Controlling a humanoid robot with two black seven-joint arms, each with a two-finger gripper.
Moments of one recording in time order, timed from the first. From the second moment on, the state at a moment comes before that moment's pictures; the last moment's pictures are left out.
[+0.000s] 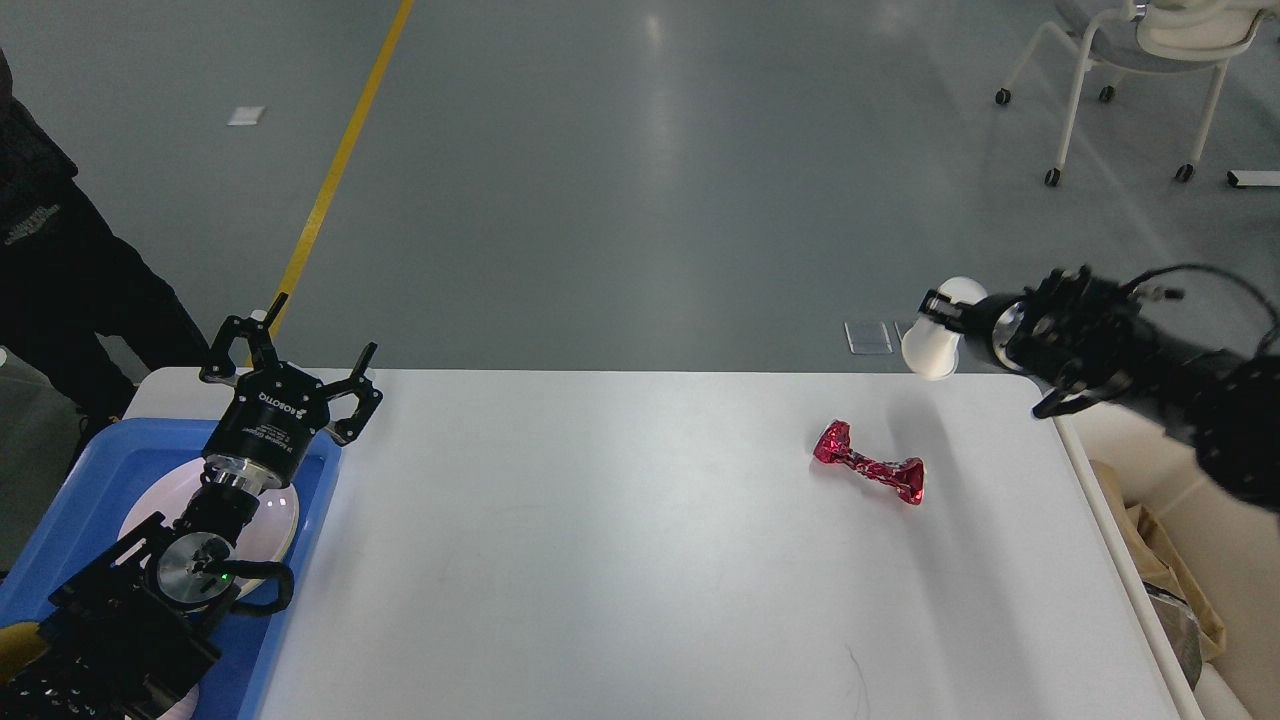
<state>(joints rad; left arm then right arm) -0.54 0.24 -0.97 -0.46 0.01 -0.75 -0.33 1.45 -0.29 -1.12 0.56 0.04 0.20 0.06</state>
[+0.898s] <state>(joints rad) -0.54 0.24 -0.97 -0.46 0.01 -0.75 -0.33 1.74 -0.71 -1.54 0.73 -0.65 0.52 0.48</state>
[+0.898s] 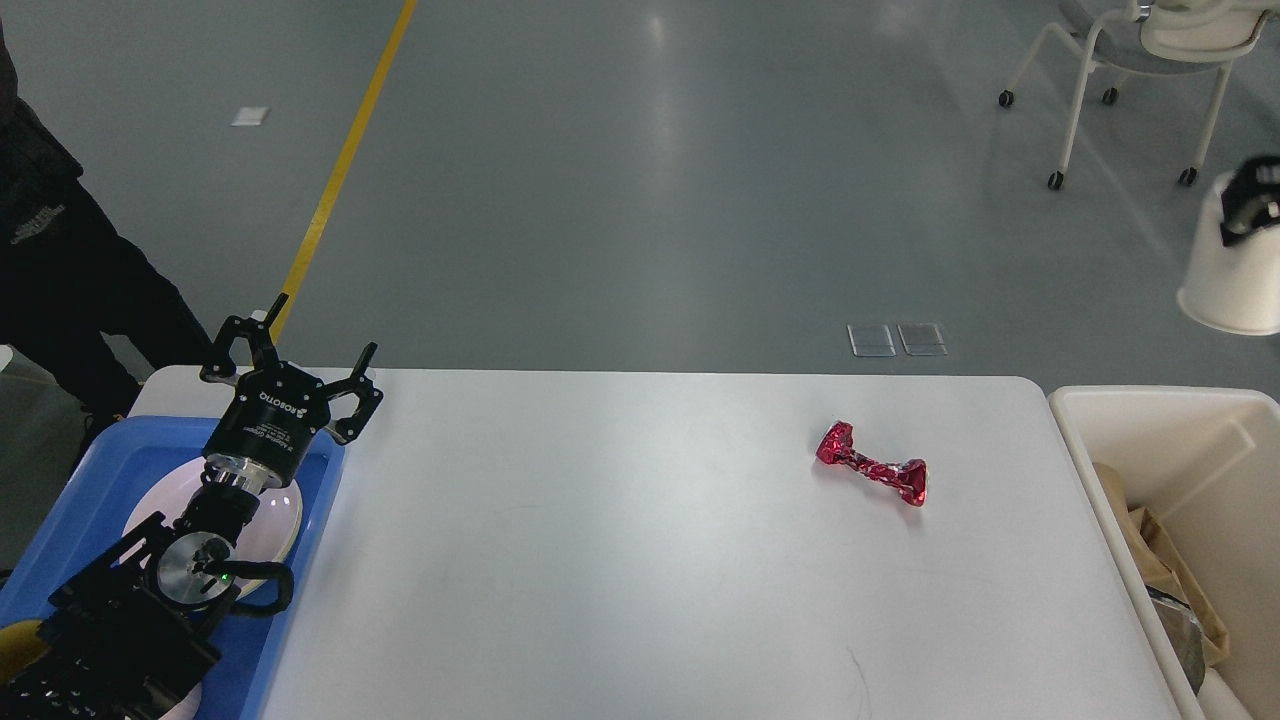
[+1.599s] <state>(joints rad) -0.54 0.24 -0.97 -0.46 0.01 -0.75 -0.33 0.61 -0.50 -1.22 0.08 -0.11 0.09 0.34</state>
